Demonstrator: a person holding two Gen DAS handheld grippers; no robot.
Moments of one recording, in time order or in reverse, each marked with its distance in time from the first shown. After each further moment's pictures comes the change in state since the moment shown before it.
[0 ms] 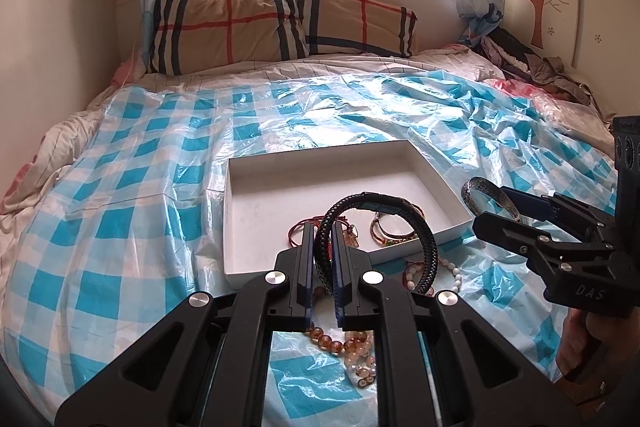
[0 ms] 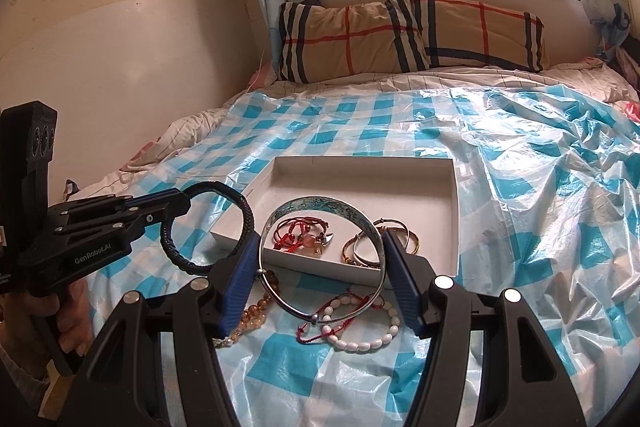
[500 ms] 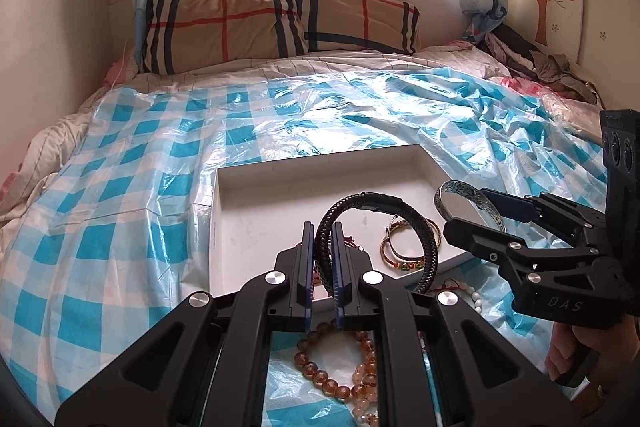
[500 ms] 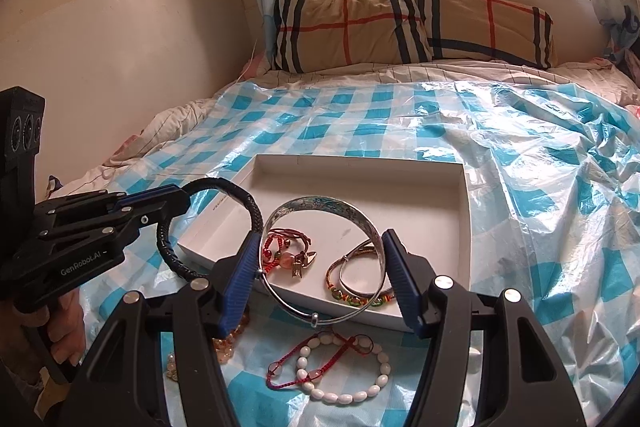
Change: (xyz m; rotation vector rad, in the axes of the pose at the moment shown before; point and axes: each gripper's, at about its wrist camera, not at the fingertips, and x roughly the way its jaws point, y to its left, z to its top) left arm 0.048 0.000 0.015 0.007 0.007 0.001; right arm 0.053 -0.014 0.013 -0.016 0.034 -0.012
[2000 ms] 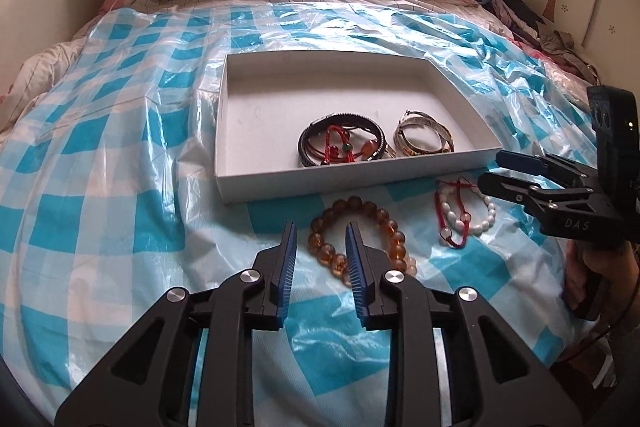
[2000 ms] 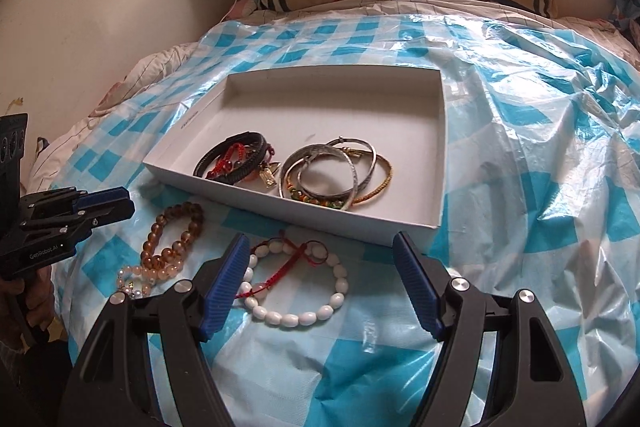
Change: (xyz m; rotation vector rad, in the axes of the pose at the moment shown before) left arm -0.001 0.026 -0.077 -0.074 0.219 -0.064; right arm 0.016 -0.026 -0.045 -0.018 0.230 0.002
